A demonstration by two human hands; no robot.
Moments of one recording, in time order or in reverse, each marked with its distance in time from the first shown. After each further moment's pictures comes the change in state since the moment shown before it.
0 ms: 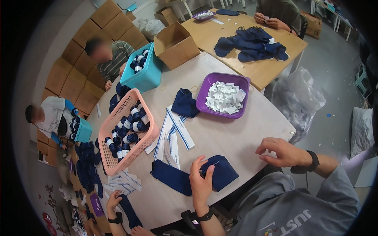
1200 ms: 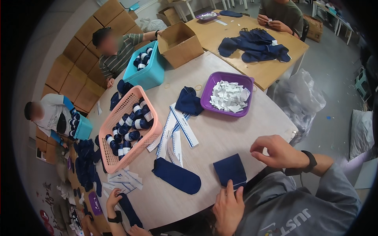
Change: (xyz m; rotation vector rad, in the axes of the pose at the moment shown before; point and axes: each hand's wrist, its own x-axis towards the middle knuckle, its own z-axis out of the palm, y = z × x) left_hand -0.094 0.068 0.023 0.638 -0.114 -0.071; right_hand 0.034 -0.041 0.015 -0.079 0.103 0.039
